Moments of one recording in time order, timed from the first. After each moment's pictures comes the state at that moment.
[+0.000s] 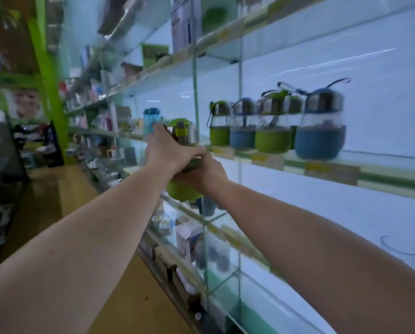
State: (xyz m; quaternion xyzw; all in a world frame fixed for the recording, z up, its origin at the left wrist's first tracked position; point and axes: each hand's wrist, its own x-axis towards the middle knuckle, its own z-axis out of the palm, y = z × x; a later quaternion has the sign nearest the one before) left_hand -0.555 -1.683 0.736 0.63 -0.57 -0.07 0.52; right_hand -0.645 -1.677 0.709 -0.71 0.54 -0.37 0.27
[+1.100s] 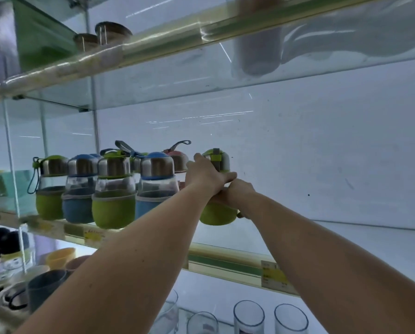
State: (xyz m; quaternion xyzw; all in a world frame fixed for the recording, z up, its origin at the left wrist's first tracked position) left_hand -0.914 -1.740 0.788 0.44 -0.77 -0.21 0.41; right_hand -0.980 -1.695 0.768 -0.46 0.77 -0.41 0.17
